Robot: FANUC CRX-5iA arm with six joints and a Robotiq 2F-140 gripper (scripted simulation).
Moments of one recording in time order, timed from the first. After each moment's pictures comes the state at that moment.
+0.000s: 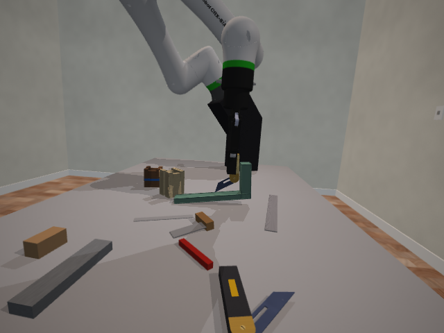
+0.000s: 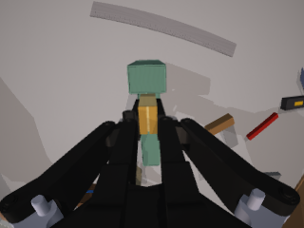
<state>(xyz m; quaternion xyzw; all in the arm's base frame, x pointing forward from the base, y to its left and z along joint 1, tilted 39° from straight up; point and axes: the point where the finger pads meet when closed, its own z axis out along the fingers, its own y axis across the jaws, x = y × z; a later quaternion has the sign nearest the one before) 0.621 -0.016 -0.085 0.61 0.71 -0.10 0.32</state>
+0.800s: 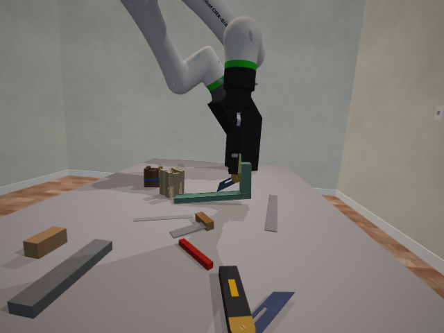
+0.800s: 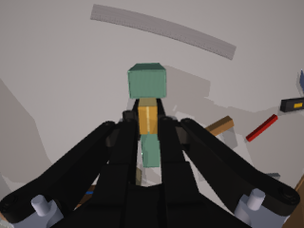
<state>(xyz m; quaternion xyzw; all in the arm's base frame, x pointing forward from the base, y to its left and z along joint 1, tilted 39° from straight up) 0.621 -0.011 -0.088 0.61 0.71 -0.10 0.32</state>
